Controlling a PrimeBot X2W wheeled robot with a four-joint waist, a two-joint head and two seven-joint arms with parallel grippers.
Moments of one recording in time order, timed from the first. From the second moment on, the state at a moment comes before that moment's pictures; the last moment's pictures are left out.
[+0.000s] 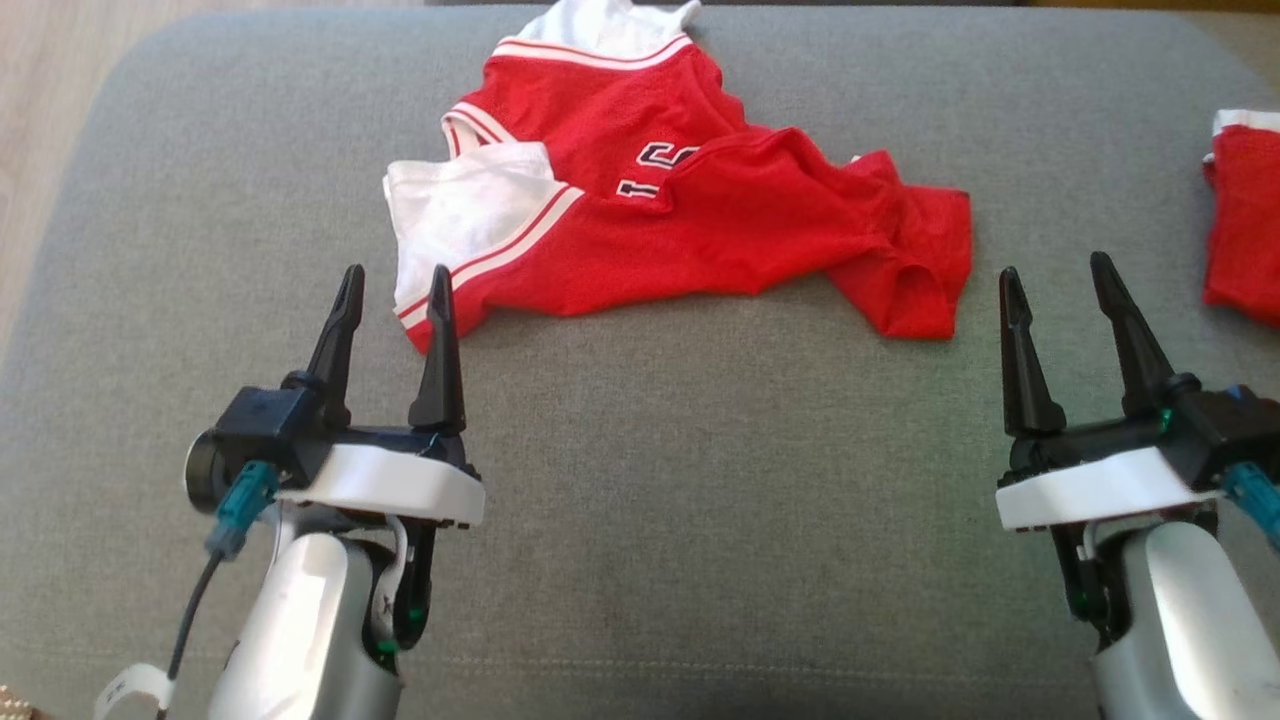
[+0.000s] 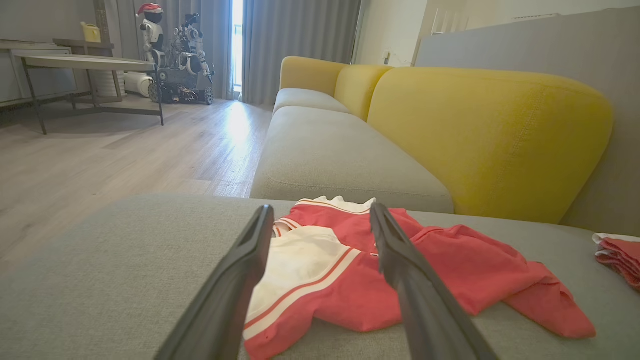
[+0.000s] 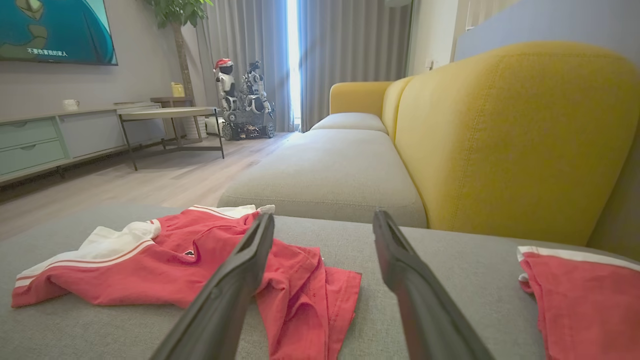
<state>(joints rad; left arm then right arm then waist) -0.22 0.05 -0.25 0.14 -0.24 0.09 -0.26 -0.17 -0.11 0.04 0.14 0.09 0.13 -0.23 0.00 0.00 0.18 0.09</state>
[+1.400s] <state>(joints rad) -0.34 0.04 -0.37 0.13 -0.29 0.13 -0.26 -0.68 -0.36 0.39 0.64 0.24 0.13 -0.12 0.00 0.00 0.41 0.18</state>
